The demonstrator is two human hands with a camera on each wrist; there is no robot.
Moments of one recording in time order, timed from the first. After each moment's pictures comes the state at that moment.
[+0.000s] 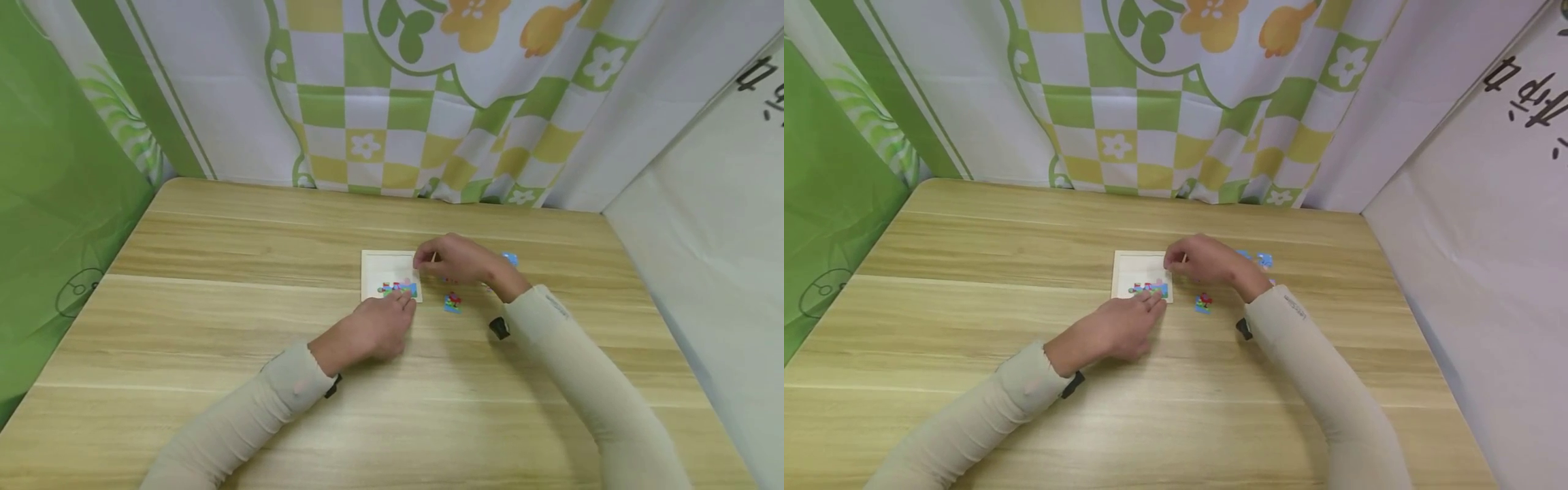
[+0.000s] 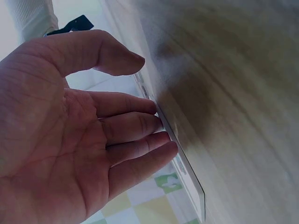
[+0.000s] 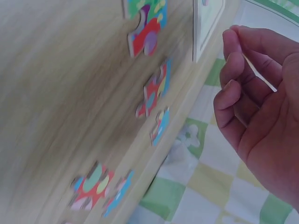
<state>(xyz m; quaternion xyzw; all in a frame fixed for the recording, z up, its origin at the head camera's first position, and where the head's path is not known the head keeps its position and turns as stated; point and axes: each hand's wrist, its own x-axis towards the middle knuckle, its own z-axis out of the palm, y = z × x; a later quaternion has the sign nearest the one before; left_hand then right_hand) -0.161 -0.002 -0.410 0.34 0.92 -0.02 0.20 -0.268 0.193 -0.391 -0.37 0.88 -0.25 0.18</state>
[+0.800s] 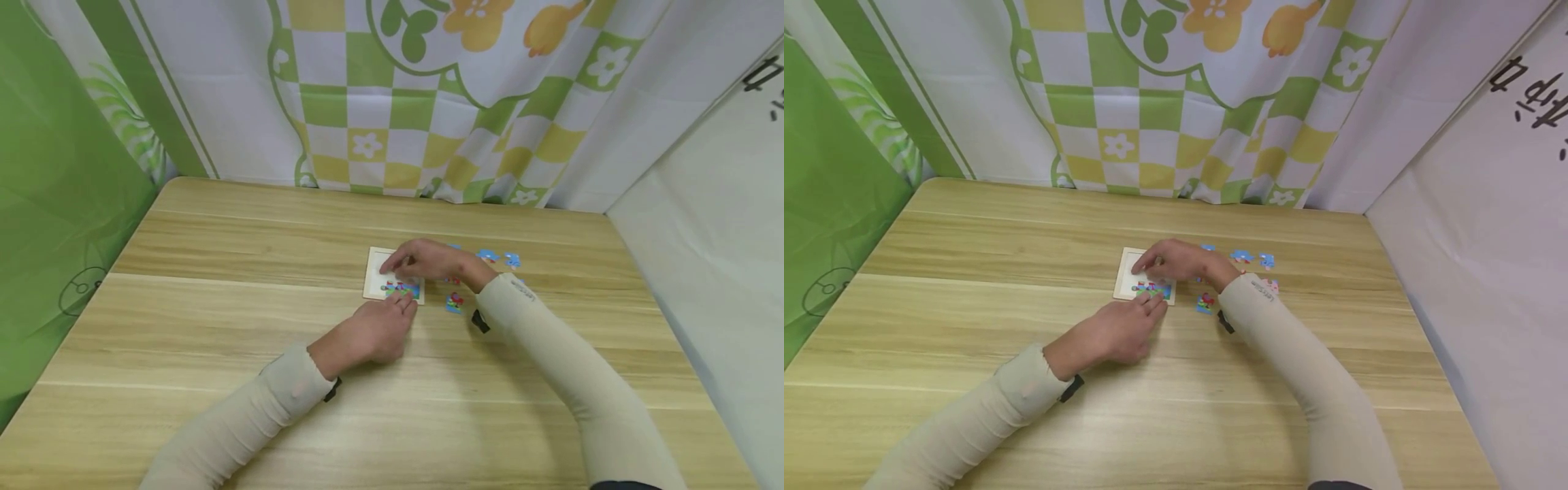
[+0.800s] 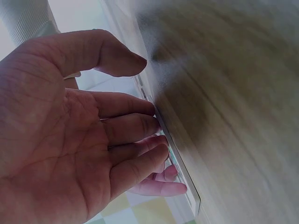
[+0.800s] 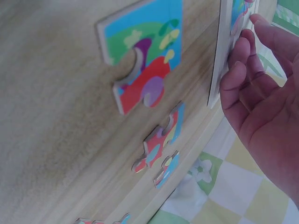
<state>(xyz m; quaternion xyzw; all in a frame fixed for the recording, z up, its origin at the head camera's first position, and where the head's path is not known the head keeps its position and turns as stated) -0.157 -0.005 -0.412 0.36 0.91 -0.03 0.19 -0.286 0.153 -0.415 -0.39 0.83 -0.30 0.27</state>
